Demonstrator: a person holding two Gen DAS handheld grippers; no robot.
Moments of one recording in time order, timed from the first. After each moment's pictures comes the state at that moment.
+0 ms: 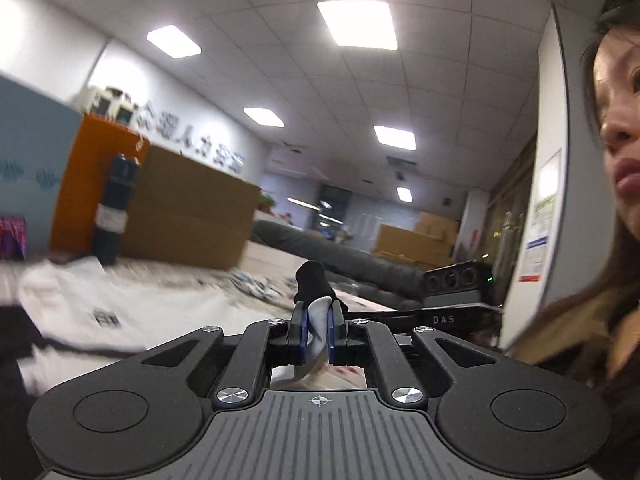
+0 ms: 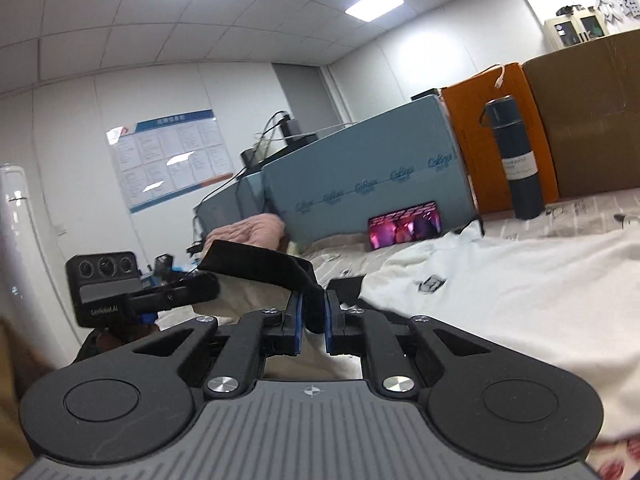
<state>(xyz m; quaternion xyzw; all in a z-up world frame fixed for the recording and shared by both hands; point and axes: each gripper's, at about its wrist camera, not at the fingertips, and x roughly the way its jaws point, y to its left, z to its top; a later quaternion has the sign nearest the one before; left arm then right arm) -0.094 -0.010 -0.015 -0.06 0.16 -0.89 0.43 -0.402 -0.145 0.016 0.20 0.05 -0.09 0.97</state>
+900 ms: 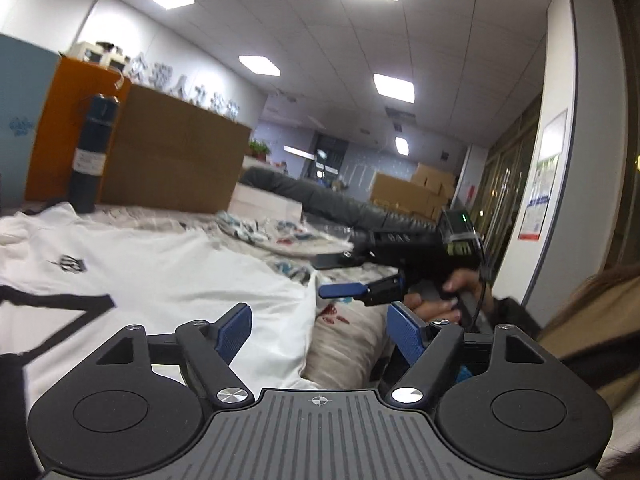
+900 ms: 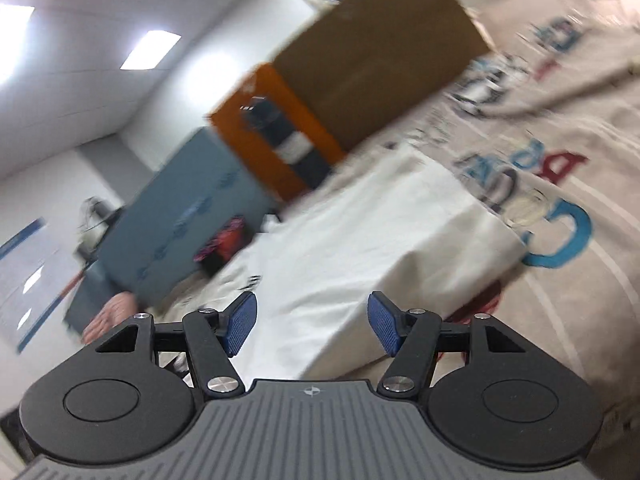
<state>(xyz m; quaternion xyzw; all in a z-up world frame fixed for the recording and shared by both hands) -0.140 -0.072 -0.037 0.03 0.19 -0.89 0.42 -0.470 -0.188 -0.015 0.43 0.05 -0.37 0.82</state>
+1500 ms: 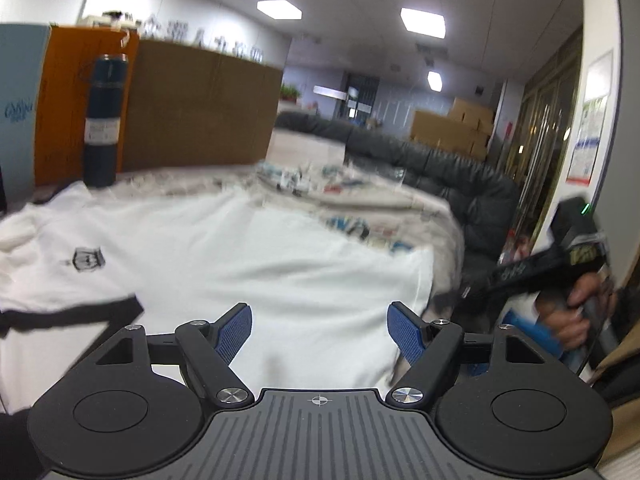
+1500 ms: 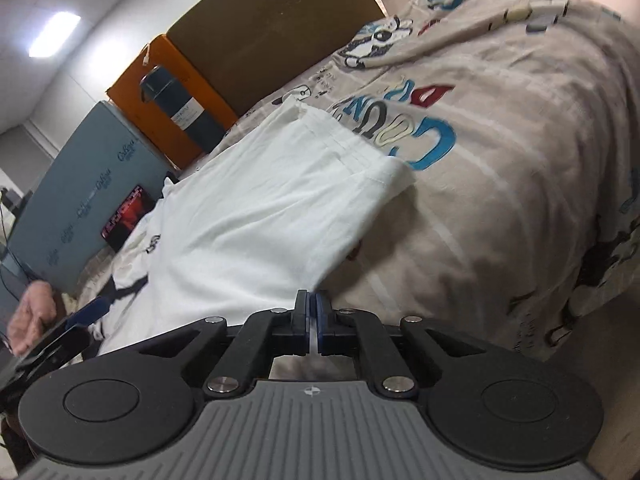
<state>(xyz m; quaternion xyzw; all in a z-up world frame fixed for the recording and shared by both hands) -0.150 -0.125 -0.046 0.15 0.20 -0.85 0.46 -0.504 -0.132 -0.034 0.42 0.12 -0.48 0.76</state>
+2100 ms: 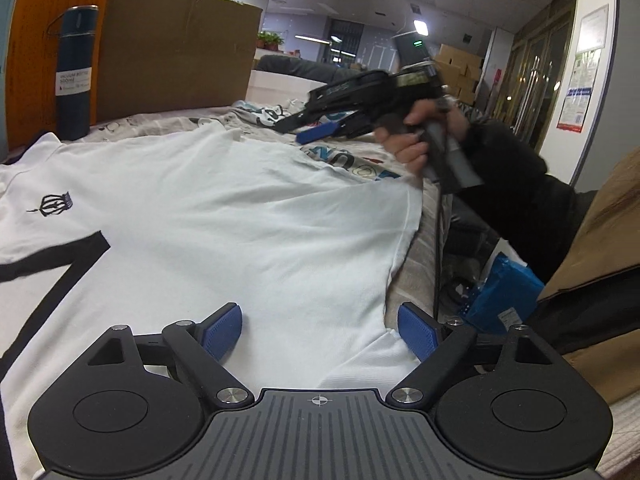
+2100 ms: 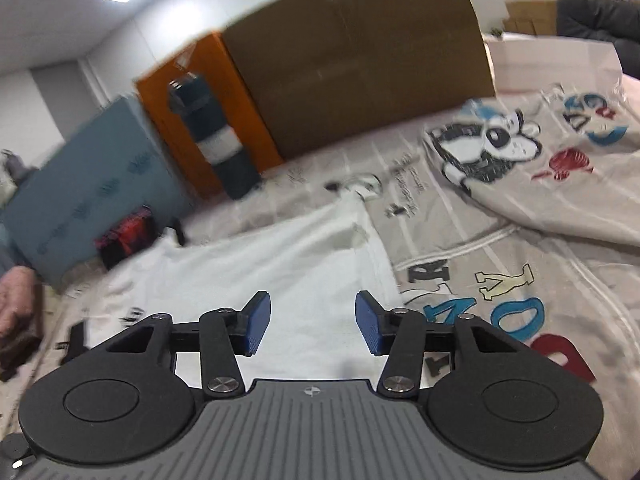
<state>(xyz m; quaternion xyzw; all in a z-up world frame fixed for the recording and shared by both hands) -0.155 -0.123 -0.067 0.20 0.23 -0.86 0.41 -0.442 -0.331 -0.011 0.33 0.17 -0.43 0.82</state>
